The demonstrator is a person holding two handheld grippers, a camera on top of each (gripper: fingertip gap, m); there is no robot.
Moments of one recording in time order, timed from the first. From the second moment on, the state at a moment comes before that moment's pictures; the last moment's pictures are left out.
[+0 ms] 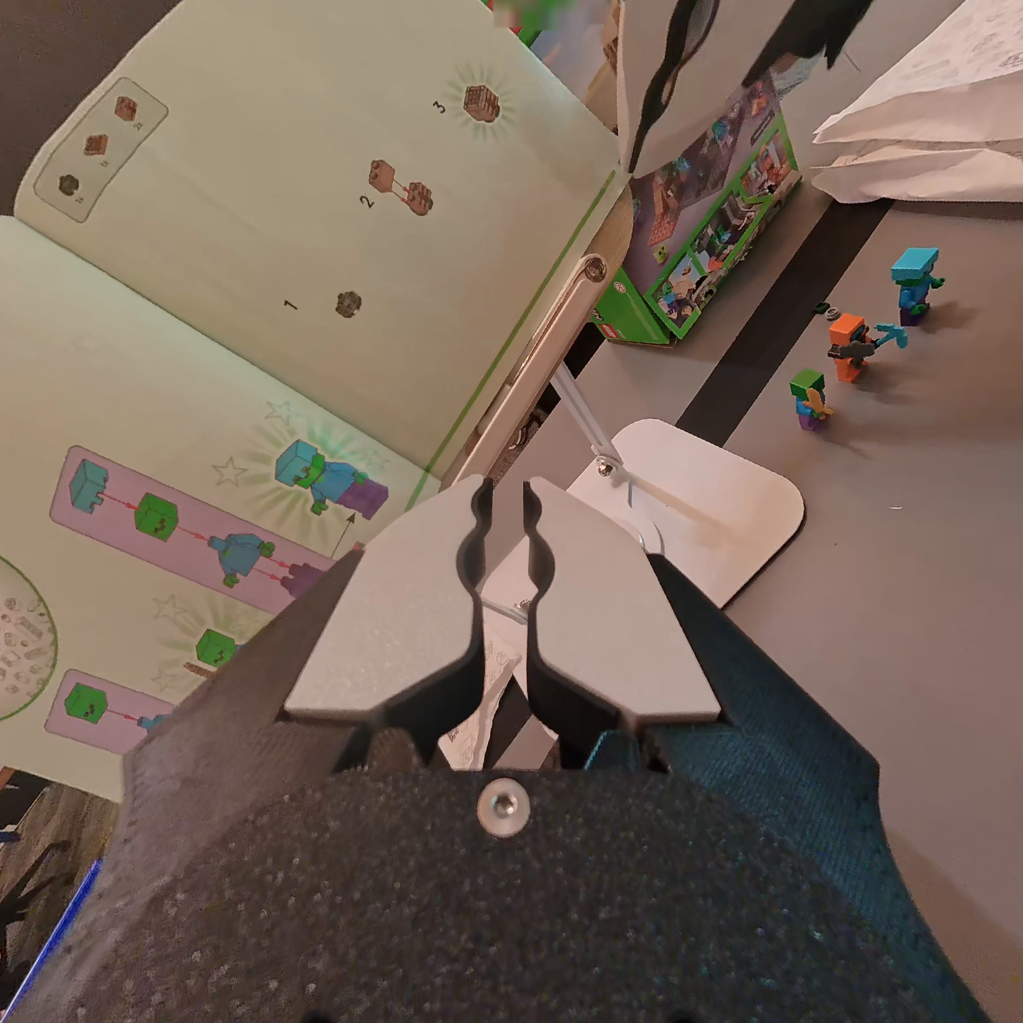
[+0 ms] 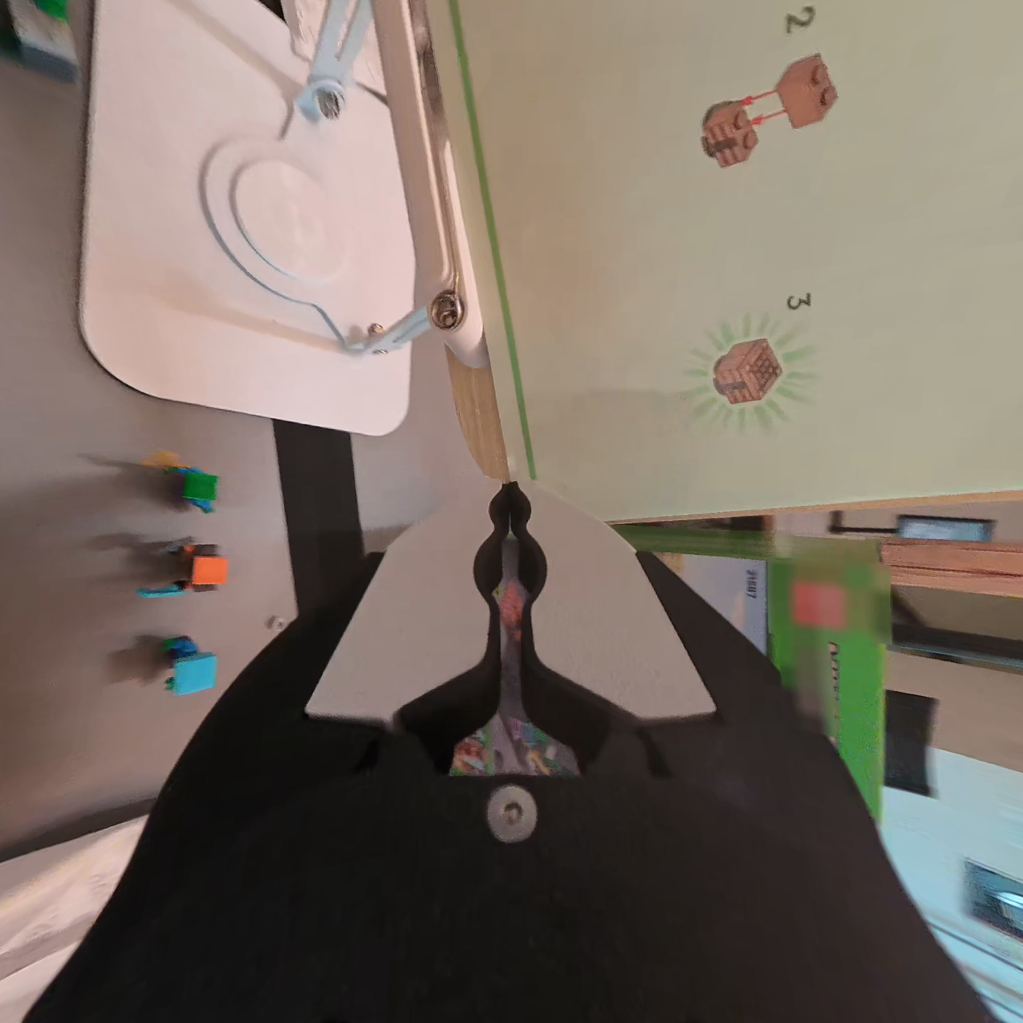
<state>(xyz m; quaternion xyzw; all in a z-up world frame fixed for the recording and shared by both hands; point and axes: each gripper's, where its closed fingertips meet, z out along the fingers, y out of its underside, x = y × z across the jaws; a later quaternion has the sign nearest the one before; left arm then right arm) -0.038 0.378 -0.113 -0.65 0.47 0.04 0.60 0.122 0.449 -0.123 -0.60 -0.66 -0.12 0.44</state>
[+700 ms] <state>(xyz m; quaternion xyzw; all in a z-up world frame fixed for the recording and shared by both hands) -0.029 0.374 -0.116 -0.65 0.48 0.04 0.59 0.122 0.463 -0.121 -0.47 -0.67 -0.30 0.50</state>
